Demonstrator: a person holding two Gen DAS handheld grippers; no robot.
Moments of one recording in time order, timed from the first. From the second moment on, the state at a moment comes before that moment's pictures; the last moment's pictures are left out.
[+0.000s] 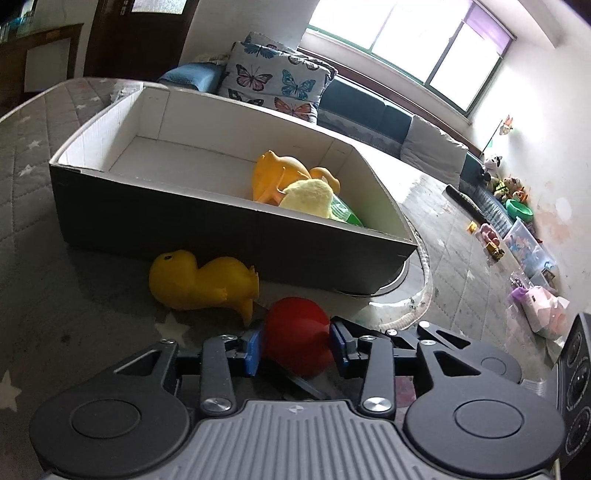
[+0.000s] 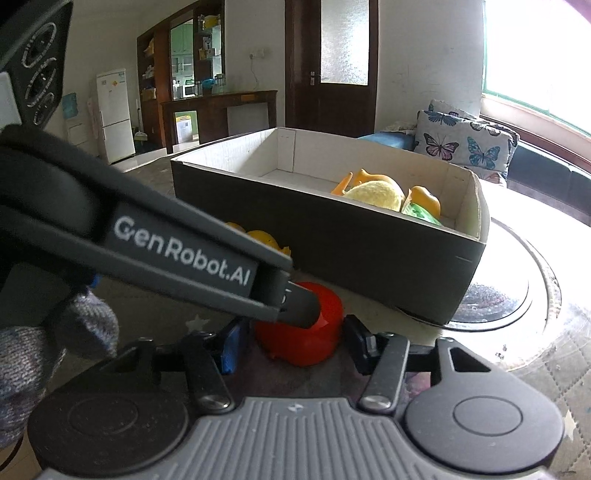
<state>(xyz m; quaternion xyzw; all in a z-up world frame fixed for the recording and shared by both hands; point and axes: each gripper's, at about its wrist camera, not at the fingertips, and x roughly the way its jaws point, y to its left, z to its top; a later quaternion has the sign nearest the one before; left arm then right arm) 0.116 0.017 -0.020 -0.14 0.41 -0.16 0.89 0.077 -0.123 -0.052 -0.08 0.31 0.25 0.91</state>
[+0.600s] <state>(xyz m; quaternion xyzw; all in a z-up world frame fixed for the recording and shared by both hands) 0.092 0.031 0.026 -0.15 0.34 -0.16 0.92 0.059 -0.117 -0.008 -0.12 0.24 0.26 0.93</state>
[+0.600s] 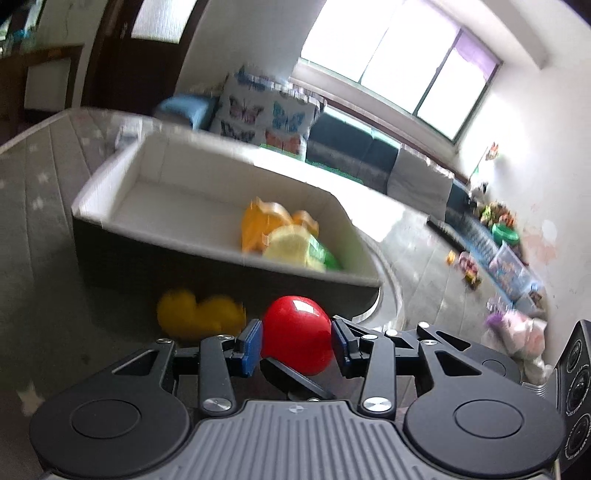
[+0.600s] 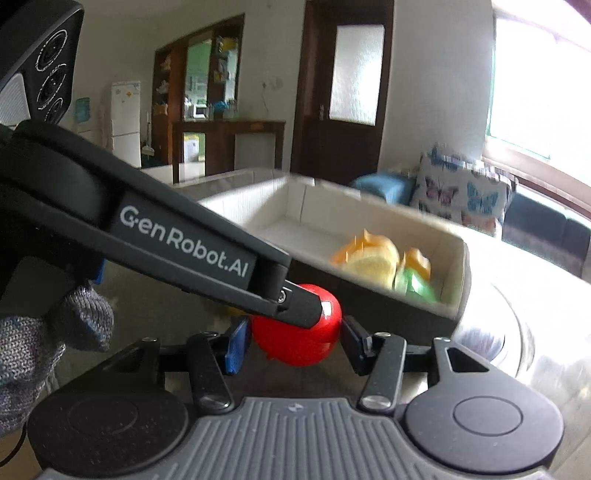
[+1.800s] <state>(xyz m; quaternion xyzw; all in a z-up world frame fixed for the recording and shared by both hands) 0.215 0.095 0.011 -0.23 0.36 -0.10 0.90 0.197 -0.053 -0.010 -0.16 0.29 0.30 0.90</state>
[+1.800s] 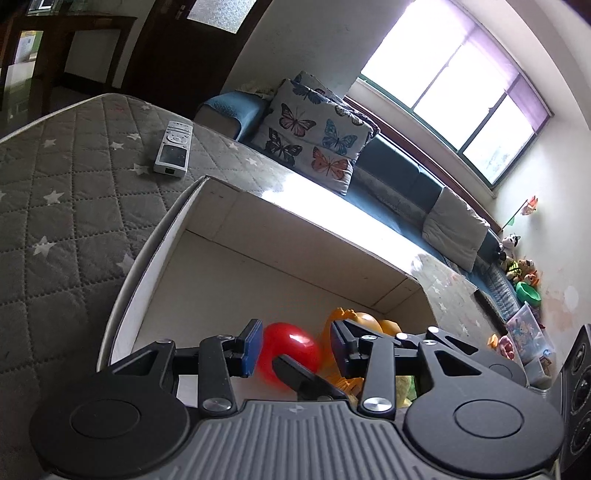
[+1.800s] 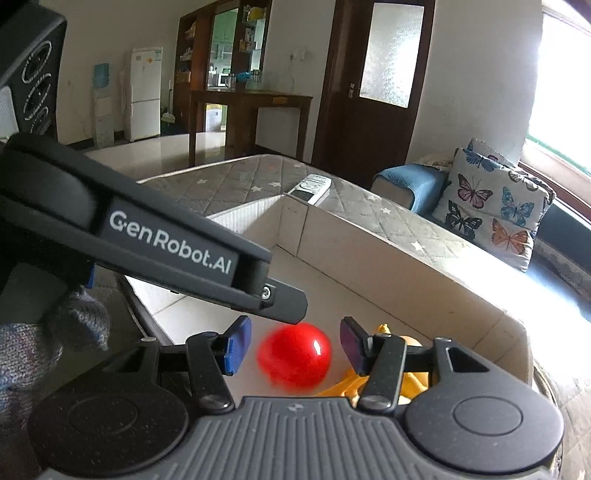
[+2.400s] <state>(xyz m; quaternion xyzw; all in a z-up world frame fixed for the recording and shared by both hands) 0.149 0.081 0.032 -0.21 0.33 -0.10 0.91 0.134 -0.085 0.014 -0.14 0.24 0.29 0.92</state>
